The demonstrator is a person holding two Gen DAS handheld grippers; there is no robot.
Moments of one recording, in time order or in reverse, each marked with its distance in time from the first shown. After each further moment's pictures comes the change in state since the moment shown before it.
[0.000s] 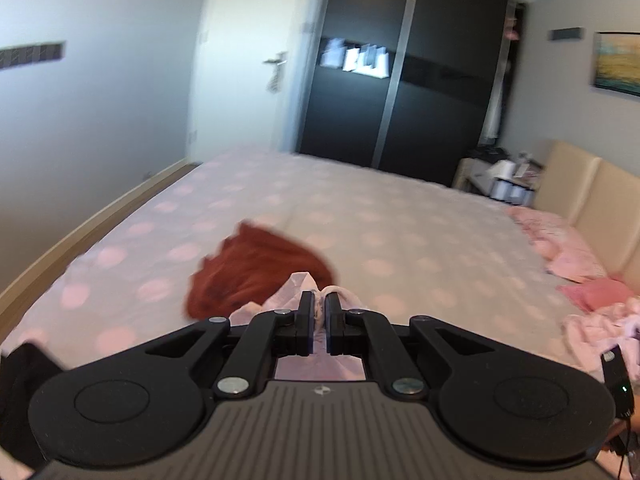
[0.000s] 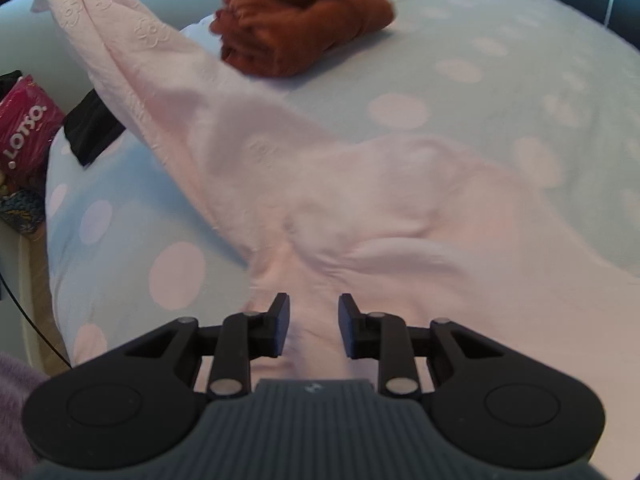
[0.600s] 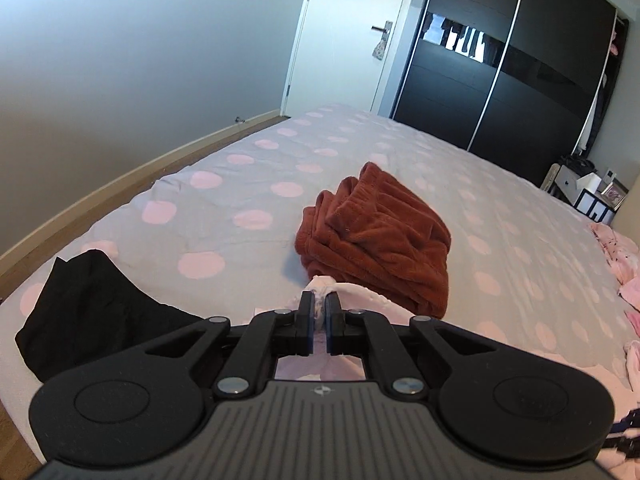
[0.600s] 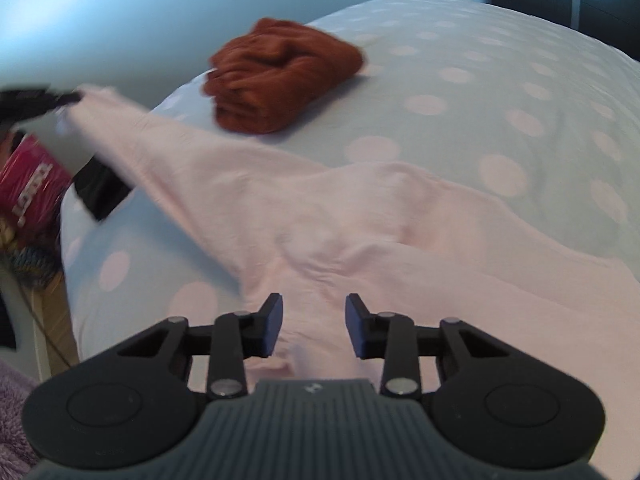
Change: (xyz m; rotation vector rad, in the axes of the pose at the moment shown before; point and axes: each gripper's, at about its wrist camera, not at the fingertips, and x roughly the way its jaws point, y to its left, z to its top) left arm 0.022 0.122 -0.071 -0.250 0.129 0.284; right arm -0.008 0.018 -0.006 0.025 -0.113 0.084
